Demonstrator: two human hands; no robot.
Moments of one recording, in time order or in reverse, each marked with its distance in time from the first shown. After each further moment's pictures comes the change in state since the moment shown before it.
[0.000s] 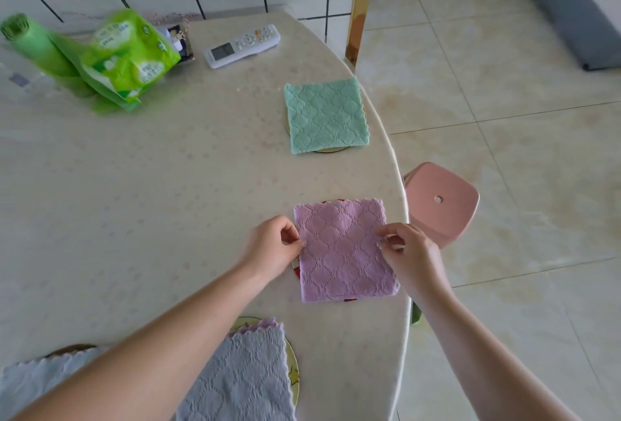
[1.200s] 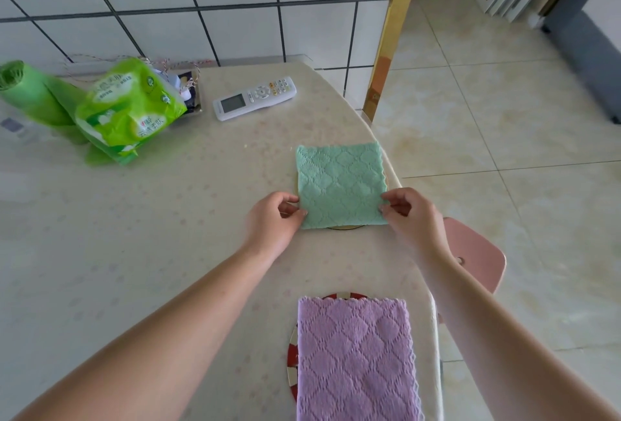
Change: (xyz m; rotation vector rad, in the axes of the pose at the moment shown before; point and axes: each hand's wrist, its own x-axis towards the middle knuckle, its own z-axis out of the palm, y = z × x) left_hand 0.148 0.044 -0.034 -0.136 0.295 0.039; right_hand 0.185 -0.057 0.002 0.225 0.052 -0.050
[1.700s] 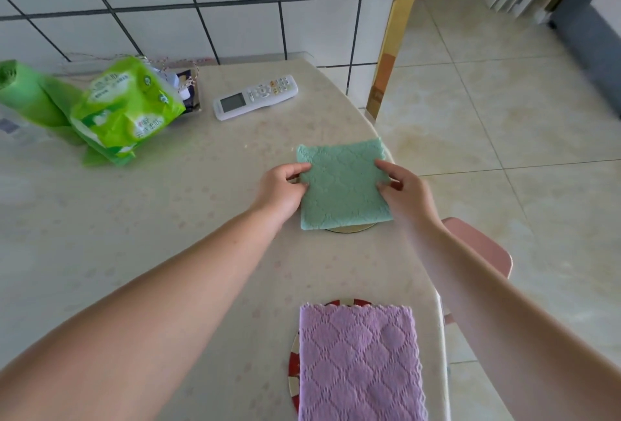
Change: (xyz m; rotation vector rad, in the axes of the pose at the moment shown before) left_hand 0.040 0.031 0.005 -0.314 -0.096 -0.141; right_hand 0.037 -0.020 0.017 0.086 -0.079 0.070
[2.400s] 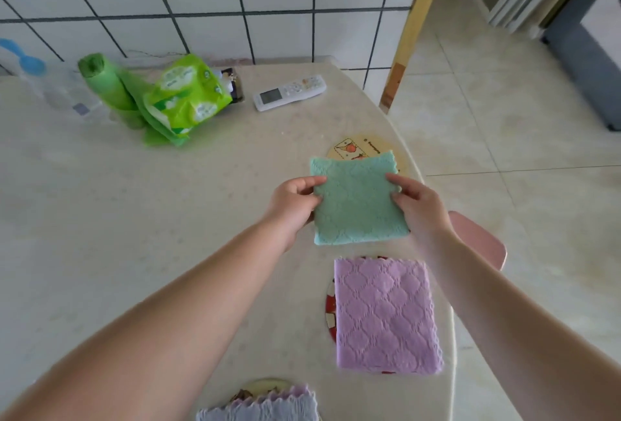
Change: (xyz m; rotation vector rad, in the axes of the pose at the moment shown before) left_hand -0.087 -0.014 -0.051 -0.302 -0.130 -0.138; right_hand -0.100 -0.029 0.010 0.301 0.035 0.195
